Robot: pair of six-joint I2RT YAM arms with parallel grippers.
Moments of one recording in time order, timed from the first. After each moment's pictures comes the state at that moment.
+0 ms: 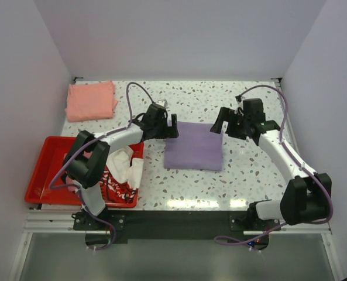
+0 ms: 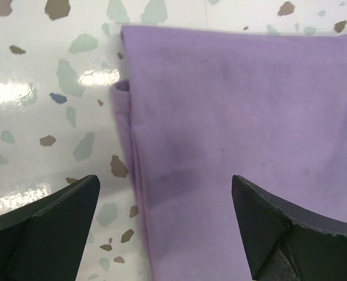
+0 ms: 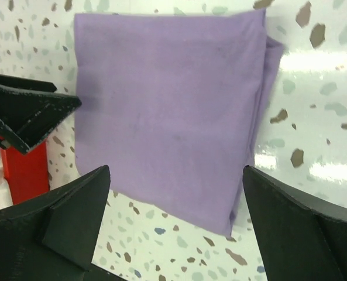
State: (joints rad) left arm -0.57 1.81 1.16 -0.16 0.00 -0.55; right arm 0.18 1.38 1.05 -0.48 -0.25 0.42
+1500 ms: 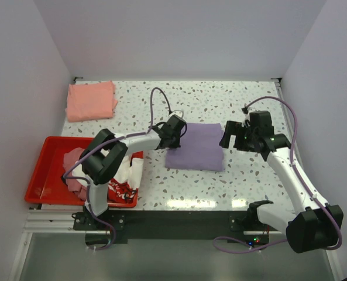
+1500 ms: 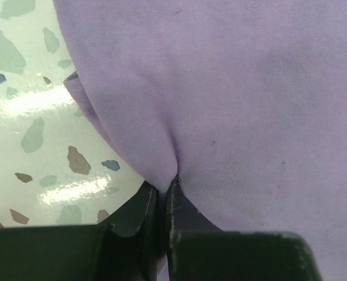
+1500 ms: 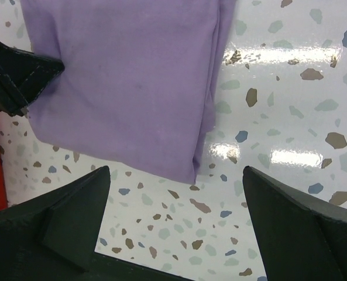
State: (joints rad) left arm -0.74 1.94 1.23 -0.22 -0.25 -0.52; right arm 0.18 1.10 0.93 -0.69 -0.14 0.32
